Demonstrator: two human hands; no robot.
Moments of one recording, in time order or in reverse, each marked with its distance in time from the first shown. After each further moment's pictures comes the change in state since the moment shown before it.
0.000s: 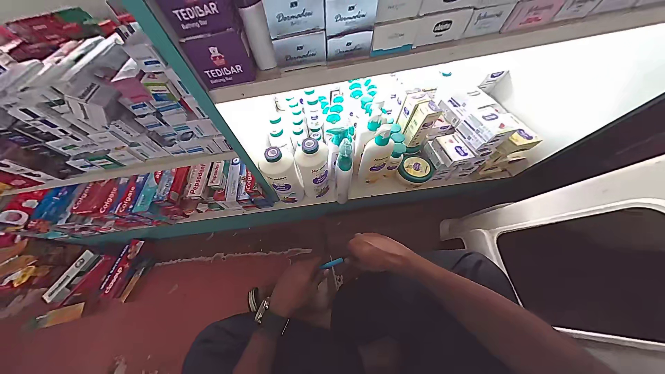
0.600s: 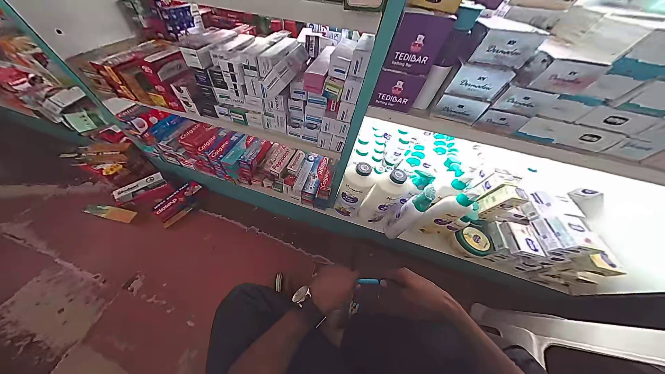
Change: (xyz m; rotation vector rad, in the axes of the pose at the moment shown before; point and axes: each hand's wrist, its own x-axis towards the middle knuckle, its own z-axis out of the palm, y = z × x) left_hand -0.014 0.010 -0.013 0.115 0.029 -0.010; right_hand 0.026 0.030 0.009 0.183 0.017 -0.159
